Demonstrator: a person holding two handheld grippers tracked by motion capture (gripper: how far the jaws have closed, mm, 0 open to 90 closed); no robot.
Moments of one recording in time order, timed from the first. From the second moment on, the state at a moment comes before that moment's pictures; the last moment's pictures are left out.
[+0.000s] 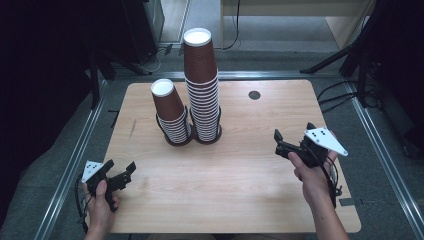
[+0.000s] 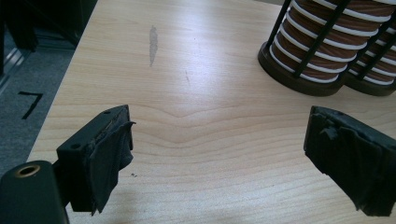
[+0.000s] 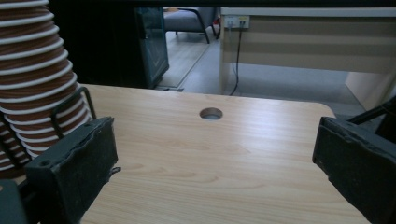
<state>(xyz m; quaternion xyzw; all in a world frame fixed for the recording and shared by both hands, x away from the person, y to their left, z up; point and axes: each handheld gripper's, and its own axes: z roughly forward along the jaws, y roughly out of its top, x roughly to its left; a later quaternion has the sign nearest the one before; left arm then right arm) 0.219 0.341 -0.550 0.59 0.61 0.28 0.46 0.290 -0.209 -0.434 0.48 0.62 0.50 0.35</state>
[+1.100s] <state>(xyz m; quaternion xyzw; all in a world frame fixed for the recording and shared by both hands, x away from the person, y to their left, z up) 0.220 0.341 -0.550 0.59 0.60 0.28 0.46 0.324 -0.102 -0.385 0.43 0.64 0.55 0.33</state>
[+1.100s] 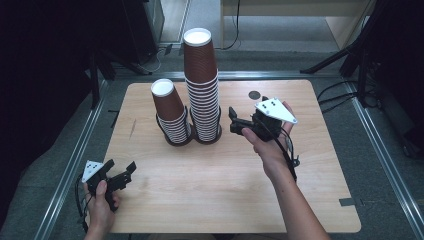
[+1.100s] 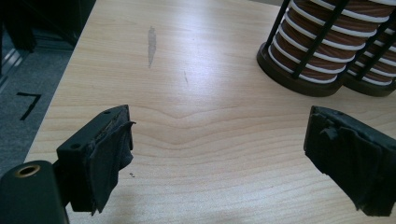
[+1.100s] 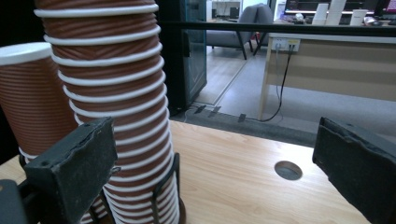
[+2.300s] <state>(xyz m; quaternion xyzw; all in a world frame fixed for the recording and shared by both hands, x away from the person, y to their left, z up) 0.220 0.341 -0.550 0.59 0.60 0.28 0.46 0.344 -0.041 -0.344 0.40 0.65 0.57 0.32</state>
